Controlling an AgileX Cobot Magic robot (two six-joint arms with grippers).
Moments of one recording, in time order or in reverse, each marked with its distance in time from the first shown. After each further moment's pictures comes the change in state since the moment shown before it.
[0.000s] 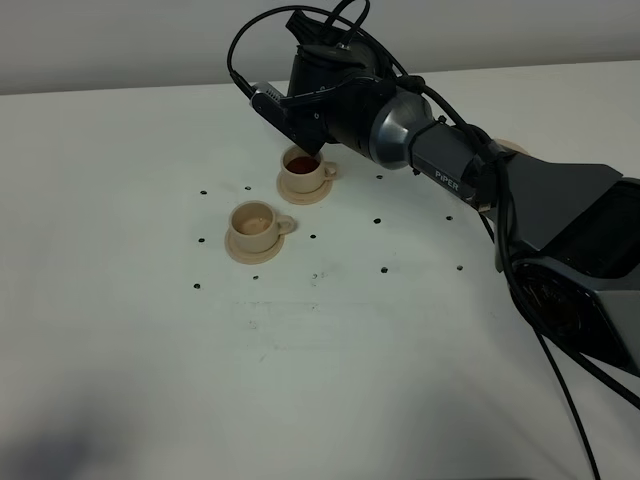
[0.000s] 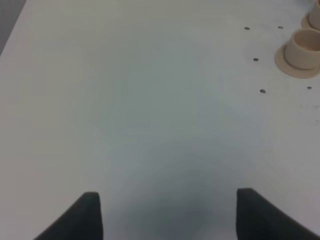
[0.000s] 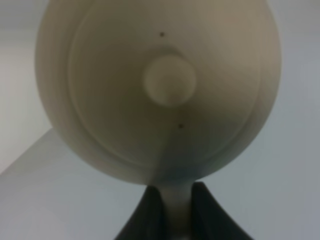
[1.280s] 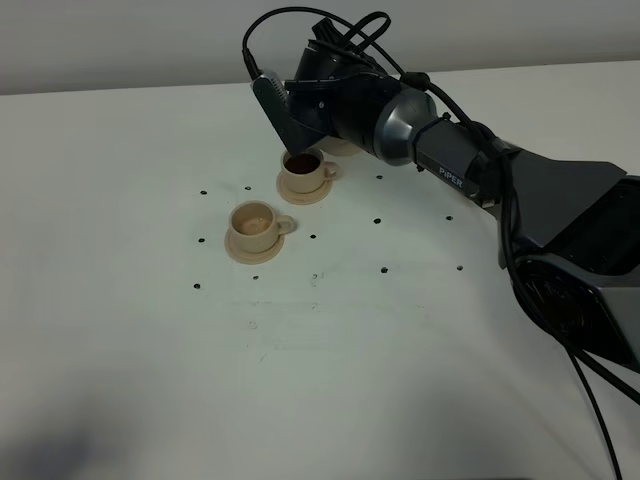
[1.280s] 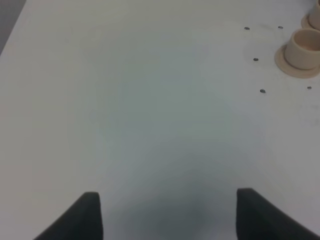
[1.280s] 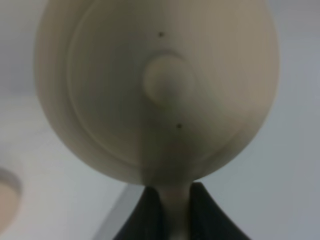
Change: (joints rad) left arm 0.000 0.000 0.000 0.000 0.000 0.000; right arm -0.012 -0.003 0.000 0.202 0.077 0.231
